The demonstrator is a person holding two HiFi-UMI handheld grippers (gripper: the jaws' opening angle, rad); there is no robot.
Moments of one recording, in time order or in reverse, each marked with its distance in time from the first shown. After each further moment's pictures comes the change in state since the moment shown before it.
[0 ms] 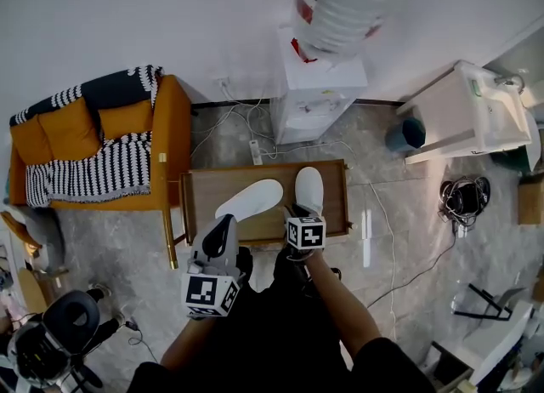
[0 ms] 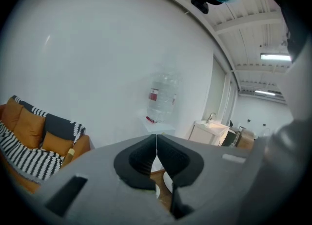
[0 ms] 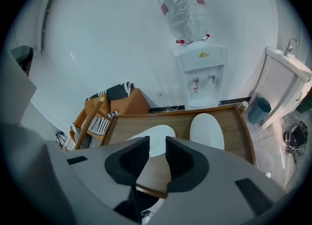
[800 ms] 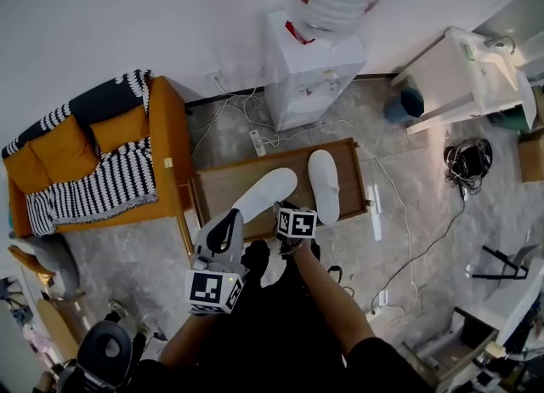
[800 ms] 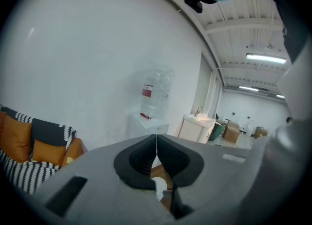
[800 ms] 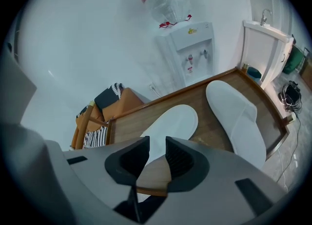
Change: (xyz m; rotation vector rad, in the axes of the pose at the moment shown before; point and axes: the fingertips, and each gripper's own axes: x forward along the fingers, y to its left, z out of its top) left arm -0.004 0.044 -0.005 0.076 0.055 -0.168; right arm 0.063 0.061 -0.043 0.289 0.032 -0.066
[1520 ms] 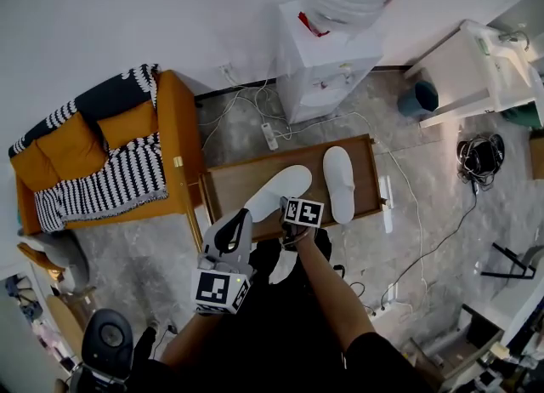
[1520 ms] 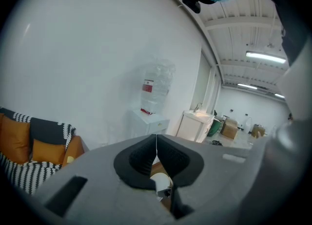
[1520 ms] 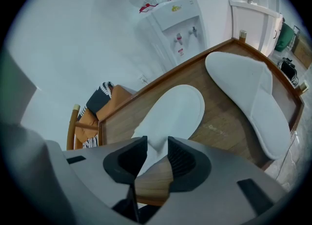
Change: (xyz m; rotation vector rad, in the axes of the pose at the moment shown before) left arm 0.012 0.018 -0.012 0.003 0.046 -0.012; right arm 0.062 -0.010 -0.019 0.173 0.085 -0.005
